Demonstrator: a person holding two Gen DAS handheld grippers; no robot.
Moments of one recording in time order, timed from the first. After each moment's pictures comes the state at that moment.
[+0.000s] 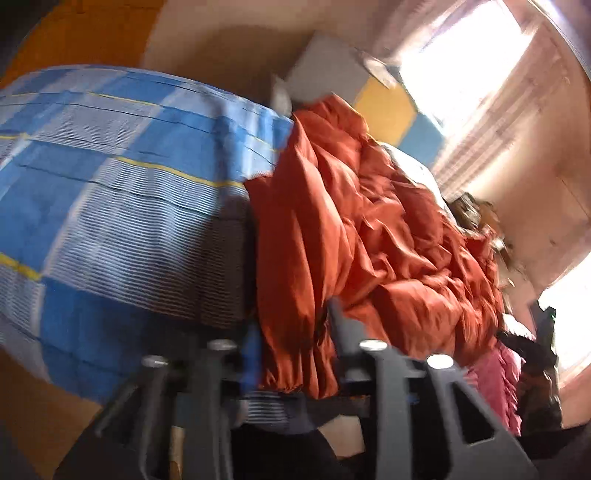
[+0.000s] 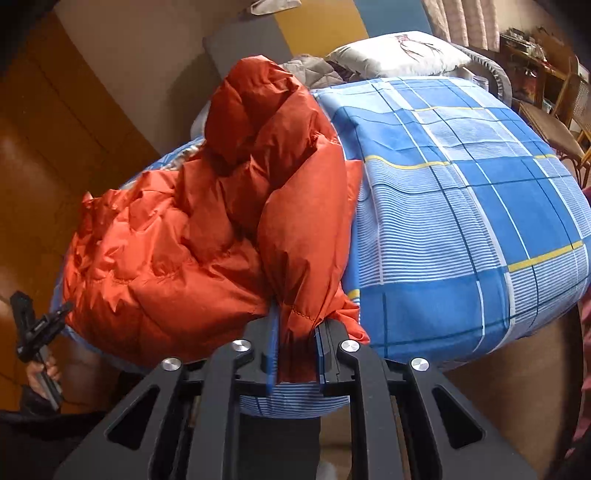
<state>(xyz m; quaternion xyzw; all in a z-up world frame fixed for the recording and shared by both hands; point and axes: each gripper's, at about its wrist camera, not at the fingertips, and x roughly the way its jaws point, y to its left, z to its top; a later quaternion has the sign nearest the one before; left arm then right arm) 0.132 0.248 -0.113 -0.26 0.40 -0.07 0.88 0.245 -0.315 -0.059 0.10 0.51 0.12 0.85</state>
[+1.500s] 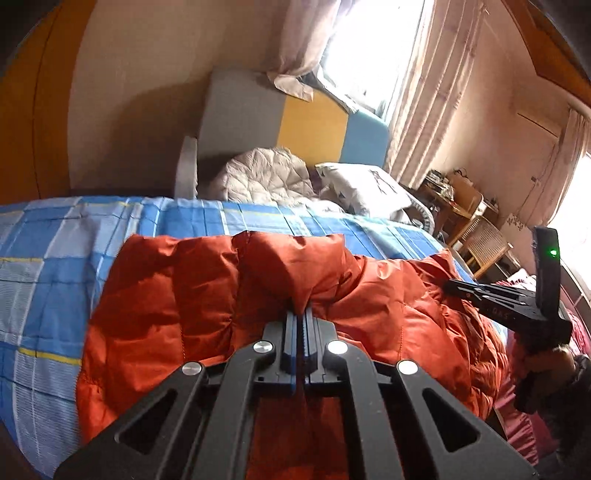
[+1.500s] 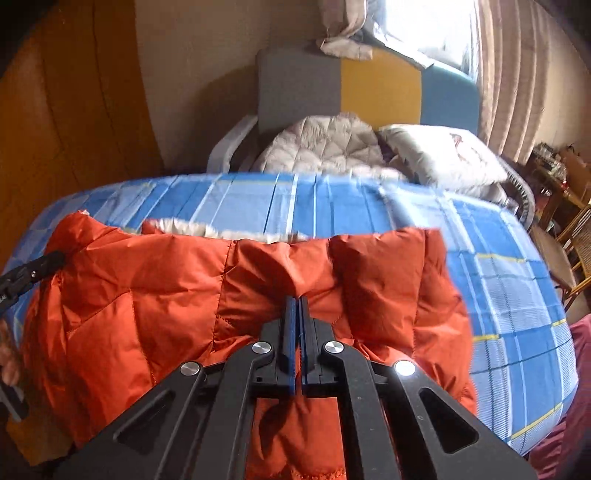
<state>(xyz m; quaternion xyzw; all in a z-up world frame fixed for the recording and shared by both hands) 0.264 0.128 -0.033 -0.12 0.33 -0.14 0.93 0.363 -0.163 -0.022 -0.06 0.41 0.11 0.91</state>
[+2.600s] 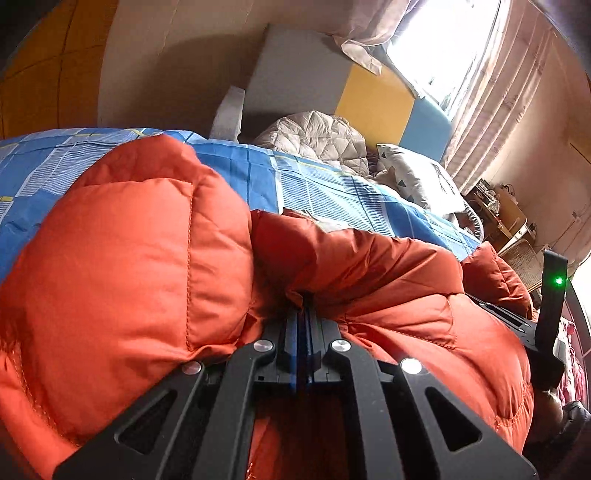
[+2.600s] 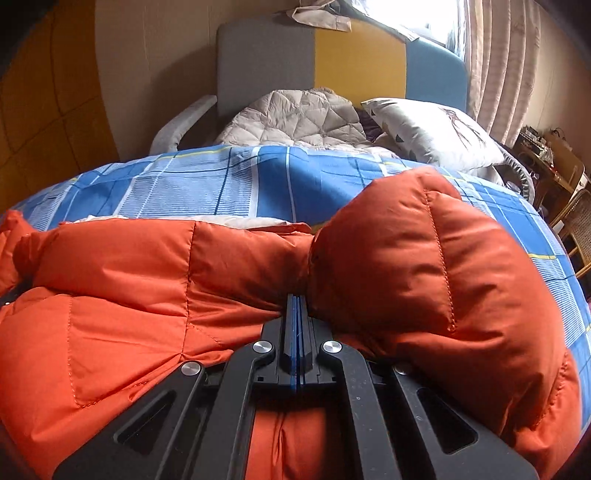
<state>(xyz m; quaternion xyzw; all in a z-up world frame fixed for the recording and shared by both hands) 0.363 0.134 -0.141 -0.18 0.39 -0.06 0.90 0.466 -0.142 -0.132 -0.06 0.43 0.04 0.90</state>
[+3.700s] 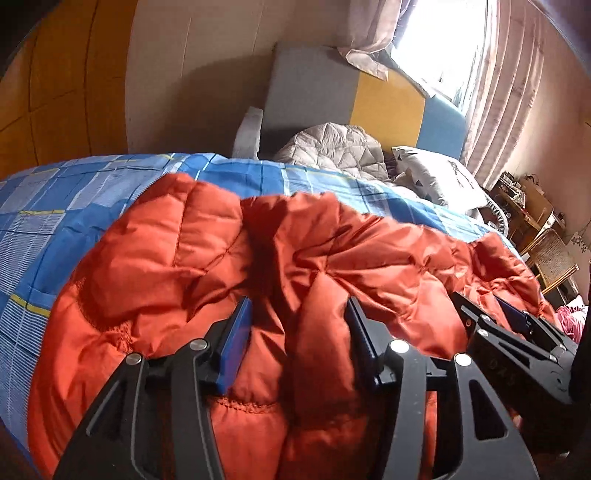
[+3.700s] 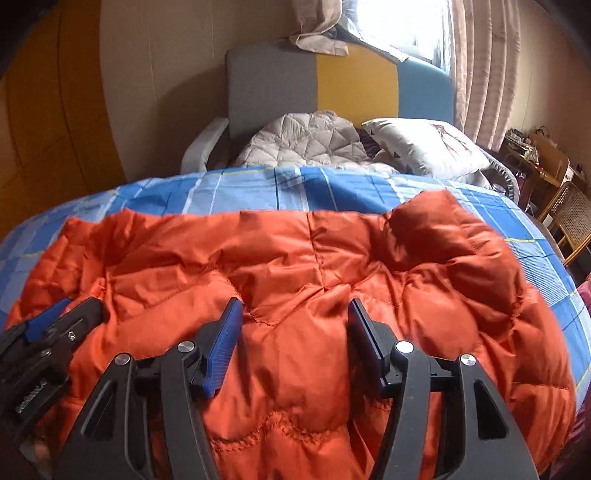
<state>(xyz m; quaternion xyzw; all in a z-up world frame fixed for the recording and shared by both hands) 0.314 0.103 -0.109 -0.12 0.38 0.01 0.92 0.395 -0.084 -0.096 -0.05 0.40 0.02 0.92</state>
